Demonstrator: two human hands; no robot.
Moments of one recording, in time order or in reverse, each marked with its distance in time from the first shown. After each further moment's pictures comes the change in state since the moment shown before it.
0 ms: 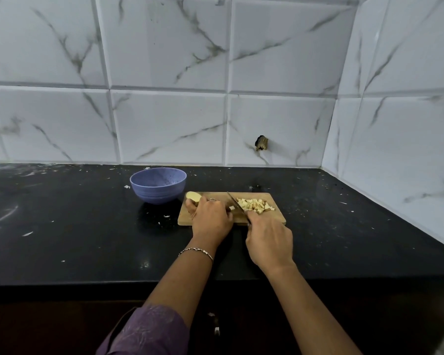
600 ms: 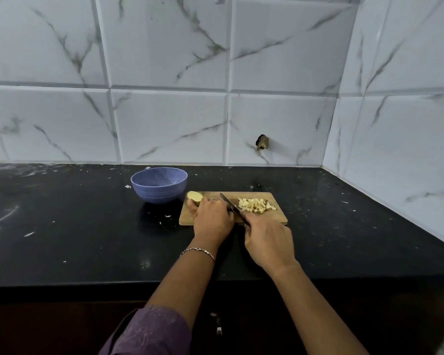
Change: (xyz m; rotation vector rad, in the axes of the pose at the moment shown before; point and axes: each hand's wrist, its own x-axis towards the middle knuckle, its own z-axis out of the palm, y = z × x) left_hand 0.000 -0.001 0.000 -0.046 -0.001 0.000; right_hand 0.000 -0.001 -0.003 0.050 -0.039 -0.062
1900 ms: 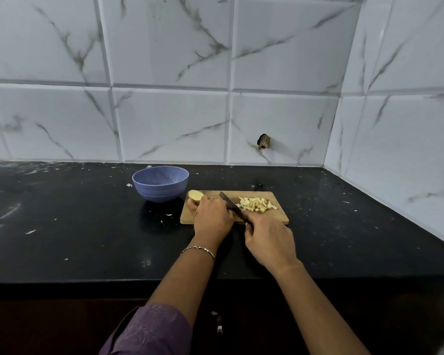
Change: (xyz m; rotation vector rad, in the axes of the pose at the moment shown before) left_hand 0.001 0.000 -0.003 -0.002 -0.008 -0.030; right_hand -0.001 0.001 -0.003 0.041 -0.016 0.014
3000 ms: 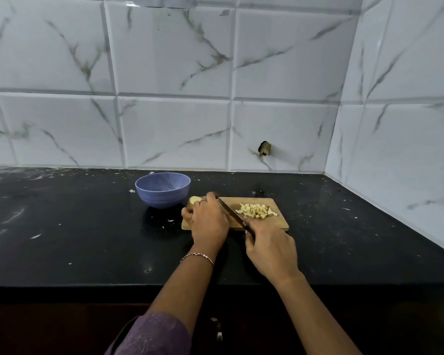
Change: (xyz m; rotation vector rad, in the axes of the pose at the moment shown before) left_hand -0.003 -0.002 -0.003 -0.184 0.124 -0.165; right_hand -0.007 -0.001 -0.004 0.014 0.052 -0.022
